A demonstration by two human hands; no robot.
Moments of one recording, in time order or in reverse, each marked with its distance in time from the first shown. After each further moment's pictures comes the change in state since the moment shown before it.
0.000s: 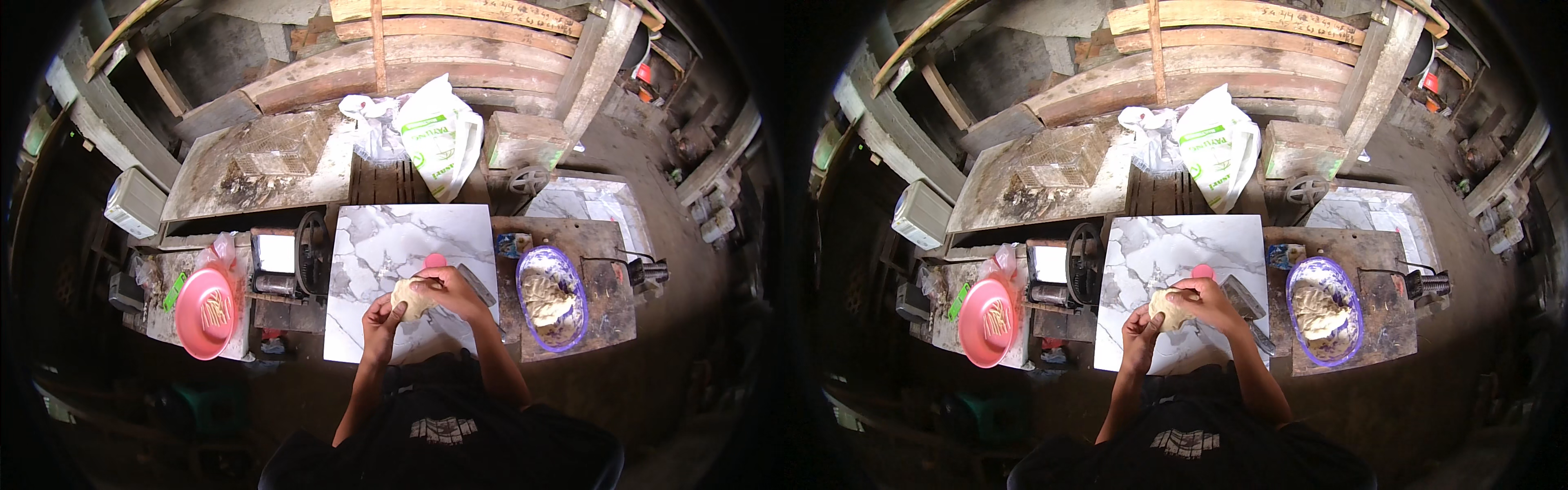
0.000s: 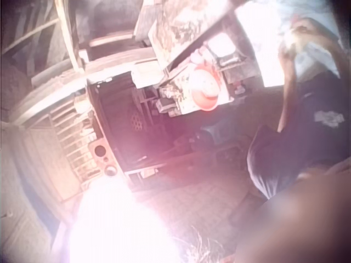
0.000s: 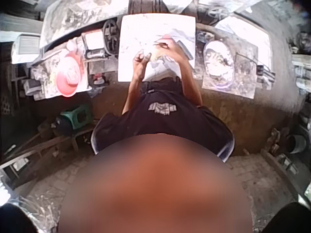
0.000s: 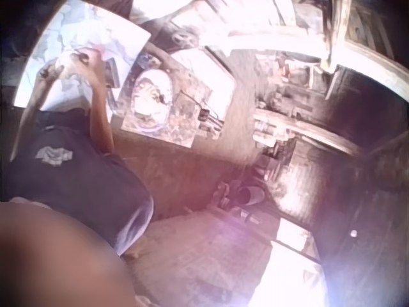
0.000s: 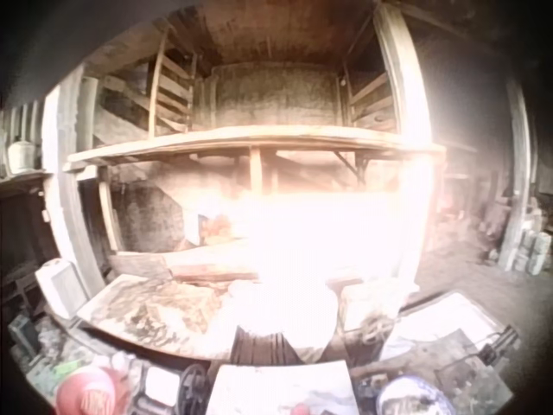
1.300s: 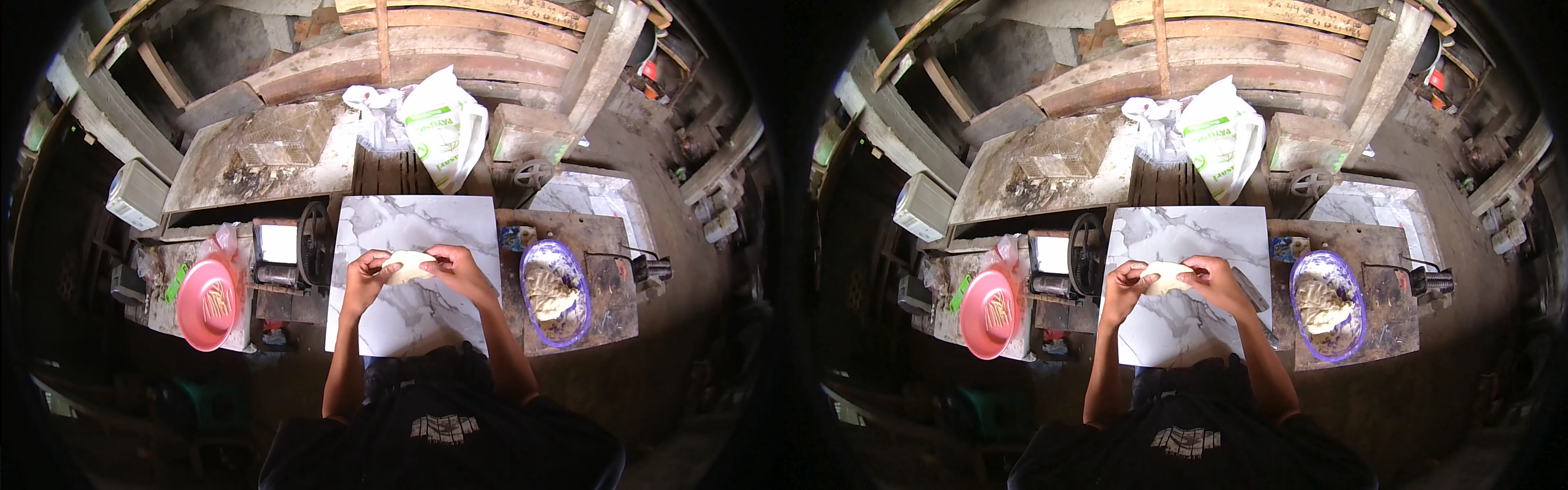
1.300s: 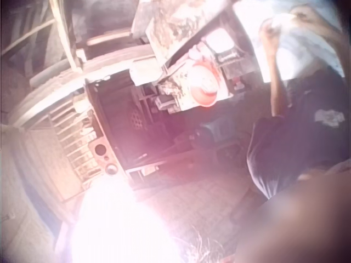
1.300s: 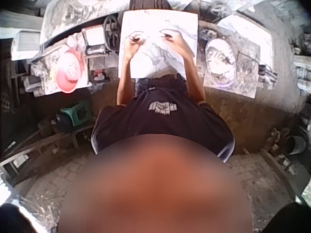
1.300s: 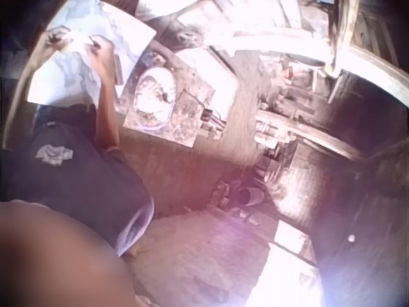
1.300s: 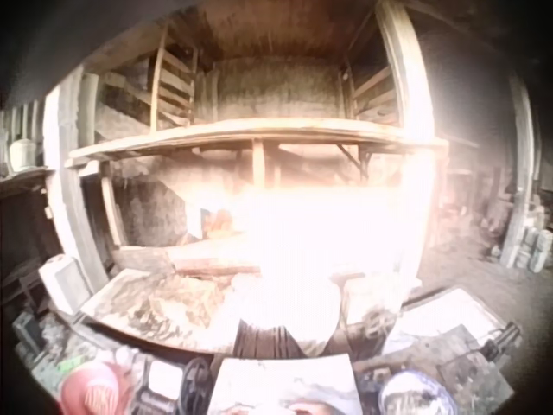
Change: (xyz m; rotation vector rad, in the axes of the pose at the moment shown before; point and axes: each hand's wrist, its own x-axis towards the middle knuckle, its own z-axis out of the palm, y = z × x) left_hand 0.062 0.042 -0.017 0.459 -0.177 0.178; right_hand 0.015 0.011 -0.013 0.047 0.035 -0.128
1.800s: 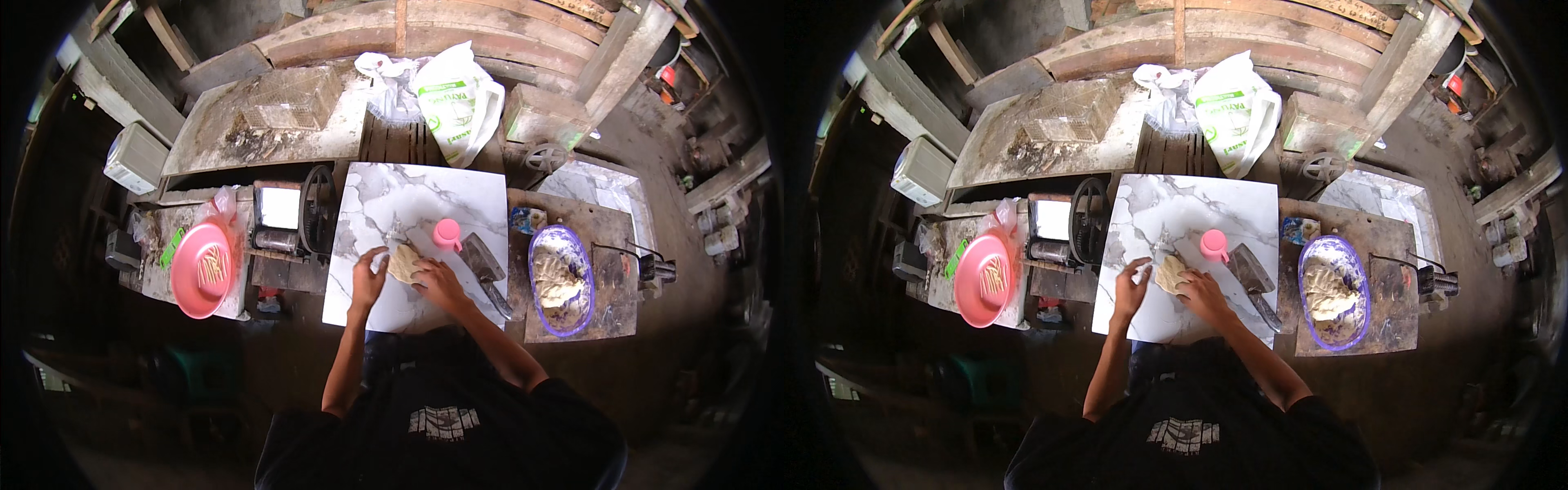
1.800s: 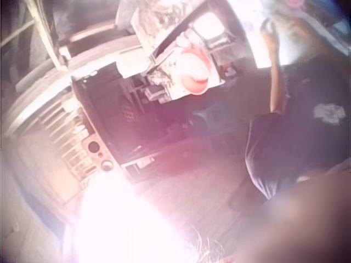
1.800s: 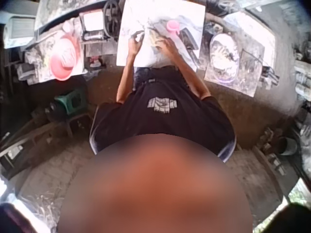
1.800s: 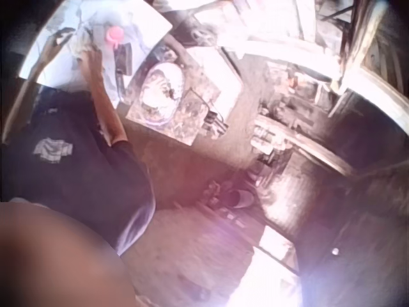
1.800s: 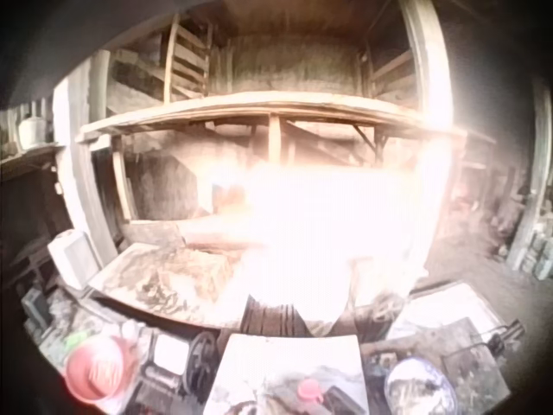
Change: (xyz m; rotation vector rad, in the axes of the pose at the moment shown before) left_hand -0.041 -0.051 -0.001 0.616 0.243 0.011; right_hand -0.042 0.075 0.029 -0.911 -0.043 -0.294
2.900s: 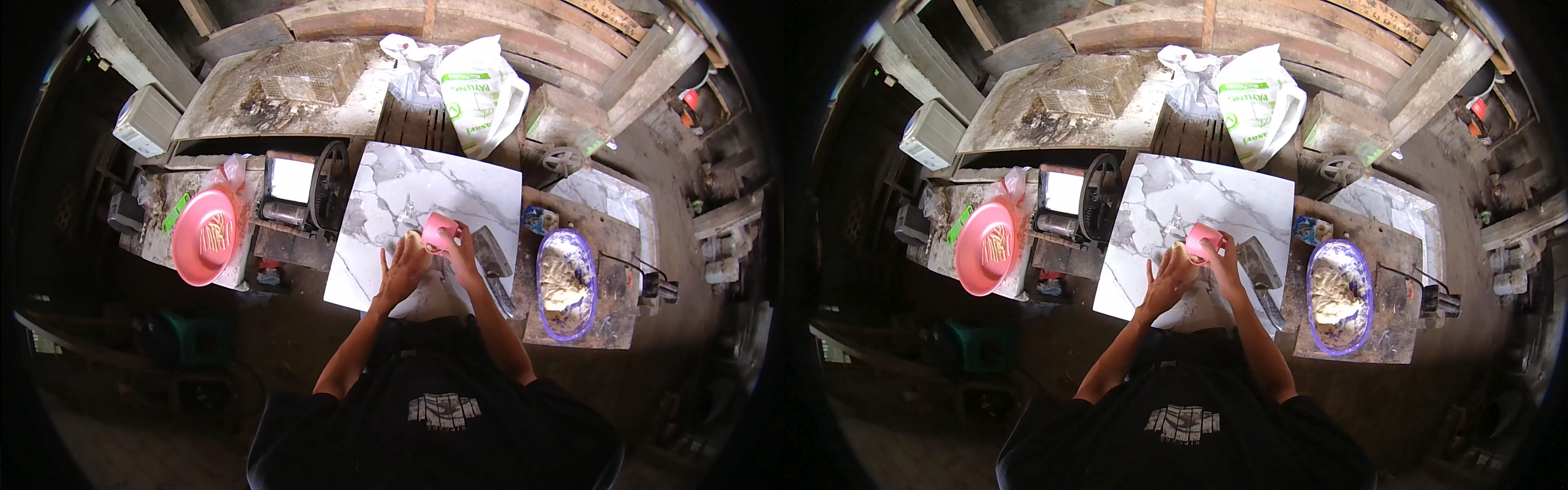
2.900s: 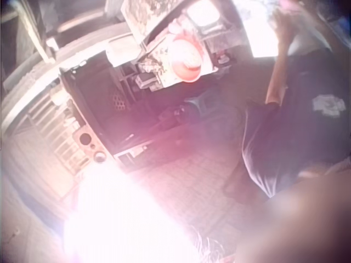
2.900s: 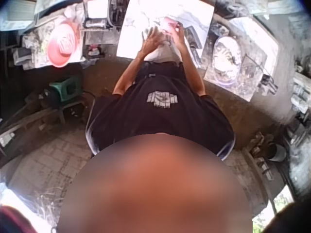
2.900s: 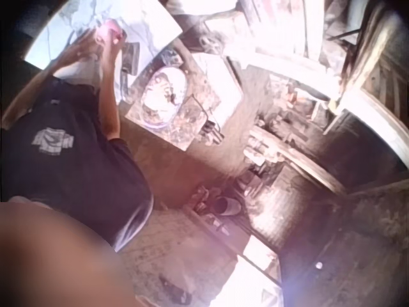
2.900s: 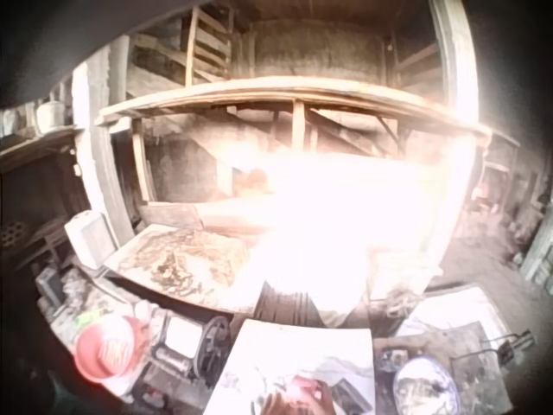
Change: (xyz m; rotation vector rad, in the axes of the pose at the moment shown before) left_hand -0.039 -0.020 0.056 0.594 -0.305 0.149; right_hand 0.018 0.022 -0.006 1.176 0.348 0.678
